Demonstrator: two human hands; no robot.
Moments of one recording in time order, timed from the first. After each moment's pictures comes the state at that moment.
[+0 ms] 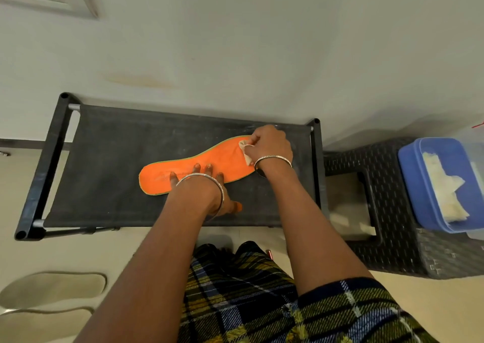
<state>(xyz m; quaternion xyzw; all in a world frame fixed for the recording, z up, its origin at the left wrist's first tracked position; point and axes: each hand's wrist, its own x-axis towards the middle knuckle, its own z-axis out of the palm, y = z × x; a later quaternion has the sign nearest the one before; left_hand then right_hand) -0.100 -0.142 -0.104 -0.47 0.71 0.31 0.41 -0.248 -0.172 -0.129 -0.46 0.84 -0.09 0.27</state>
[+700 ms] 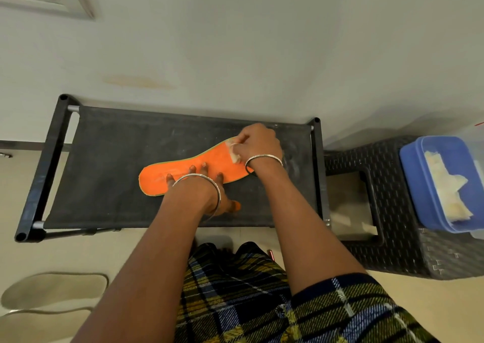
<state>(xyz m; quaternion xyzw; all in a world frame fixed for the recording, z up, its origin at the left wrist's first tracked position) -0.096 -0.144 -0.119 -0.48 0.70 0.31 0.41 -0.231 -0.174 -0.124 -0.50 0.82 -0.10 0.27</state>
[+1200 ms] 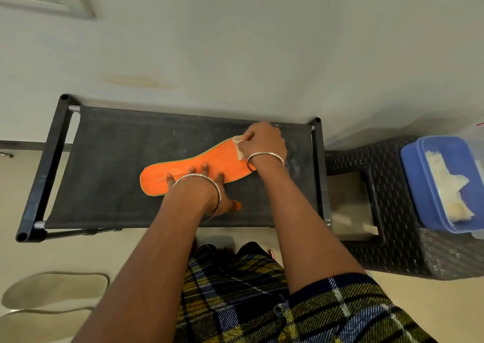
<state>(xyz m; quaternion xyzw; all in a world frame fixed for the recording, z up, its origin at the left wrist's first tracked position) -0.096 -0.144 -0.115 -0.48 0.70 0.32 0.42 -0.234 -0.175 -0.120 -0.47 0.84 -0.10 0.25</state>
